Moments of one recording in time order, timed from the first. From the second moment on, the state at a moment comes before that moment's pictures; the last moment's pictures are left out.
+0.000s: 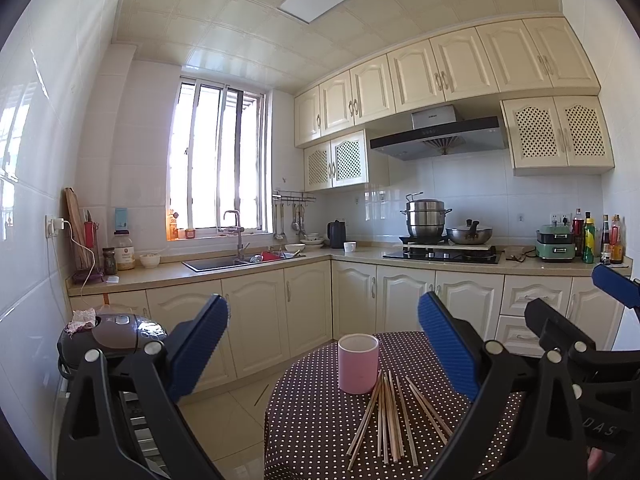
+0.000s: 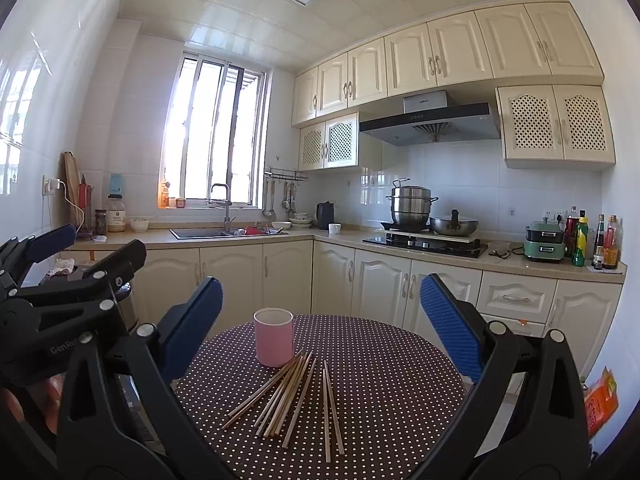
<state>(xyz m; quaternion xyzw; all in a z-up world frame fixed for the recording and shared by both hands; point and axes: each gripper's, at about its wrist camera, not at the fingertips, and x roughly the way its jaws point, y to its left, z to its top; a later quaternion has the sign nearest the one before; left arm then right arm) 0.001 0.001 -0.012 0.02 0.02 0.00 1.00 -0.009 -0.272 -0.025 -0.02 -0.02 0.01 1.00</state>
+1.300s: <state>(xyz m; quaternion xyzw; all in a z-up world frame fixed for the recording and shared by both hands) 0.101 -0.017 -0.046 0.04 0.11 -0.02 0.99 0.073 -0.283 -0.043 0.00 0.07 0.03 1.00</state>
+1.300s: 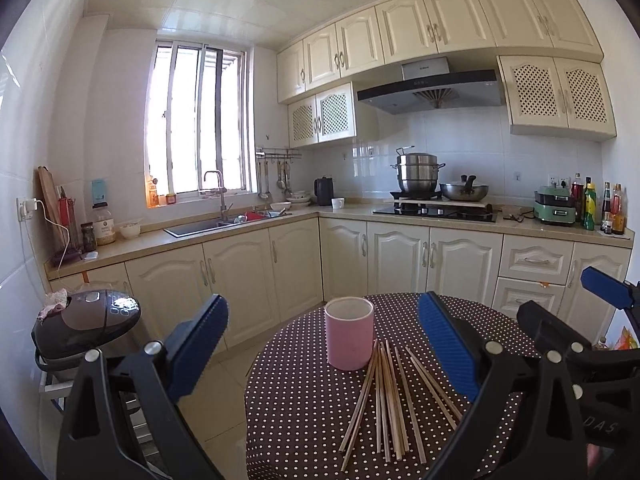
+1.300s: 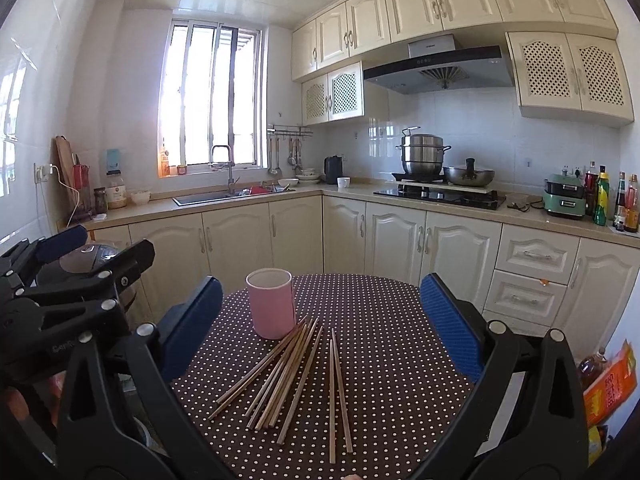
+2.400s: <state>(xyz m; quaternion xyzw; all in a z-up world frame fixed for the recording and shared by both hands) 0.358 -0.044 -0.235 0.12 0.47 -0.18 0.85 0.289 -0.326 -0.172 0.04 0.43 0.09 0.90</state>
